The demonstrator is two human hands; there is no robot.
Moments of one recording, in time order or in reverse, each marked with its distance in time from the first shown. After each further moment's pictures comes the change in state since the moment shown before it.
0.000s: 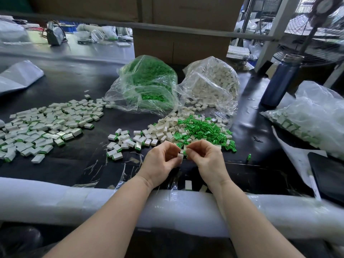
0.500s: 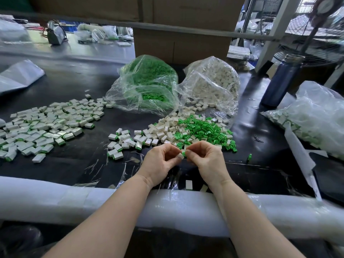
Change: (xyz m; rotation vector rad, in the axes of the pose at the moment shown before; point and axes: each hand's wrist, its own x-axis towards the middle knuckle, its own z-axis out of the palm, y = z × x) left_hand 0.002 -0.002 -0.001 -0.002 -0.019 -0.022; right_hand 0.000 0.000 0.001 0.016 -0.022 0.026
